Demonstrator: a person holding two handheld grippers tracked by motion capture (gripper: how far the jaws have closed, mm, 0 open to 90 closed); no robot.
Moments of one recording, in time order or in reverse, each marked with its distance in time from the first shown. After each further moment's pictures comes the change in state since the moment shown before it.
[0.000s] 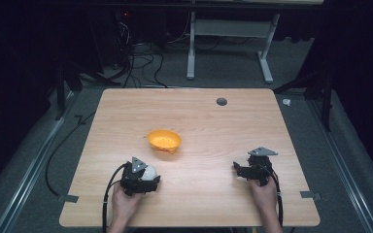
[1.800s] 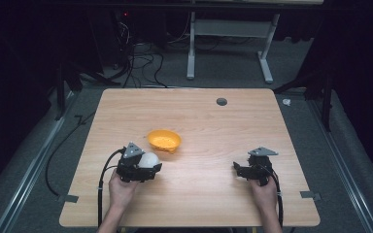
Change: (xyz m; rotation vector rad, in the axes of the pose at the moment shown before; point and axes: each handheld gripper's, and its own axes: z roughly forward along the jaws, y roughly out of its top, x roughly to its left) left arm 0.012 0.048 -0.030 -0.089 -0.148 0.006; right arm 0.000 0.000 0.000 -0.001 0.004 0.004
